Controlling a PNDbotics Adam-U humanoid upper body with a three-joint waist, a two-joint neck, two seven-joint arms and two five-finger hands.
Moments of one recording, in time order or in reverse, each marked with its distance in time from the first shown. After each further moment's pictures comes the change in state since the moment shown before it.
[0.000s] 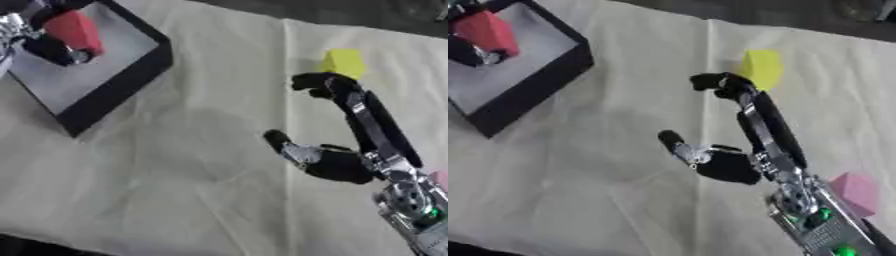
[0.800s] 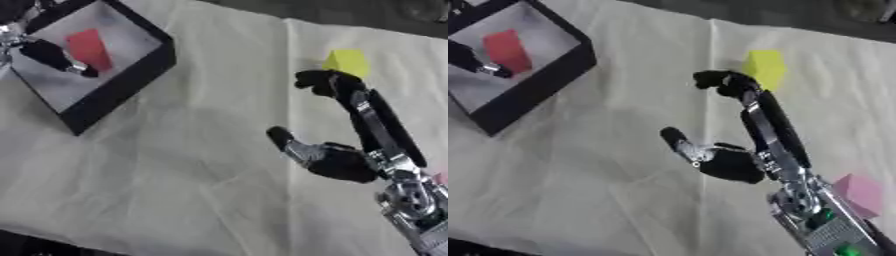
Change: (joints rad) left arm 0.002 -0.007 0.017 0.048 -0.139 -0.015 -0.007; right arm 0.000 0.002 -0.004 0.000 -0.010 -0.005 -0.005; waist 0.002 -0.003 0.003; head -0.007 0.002
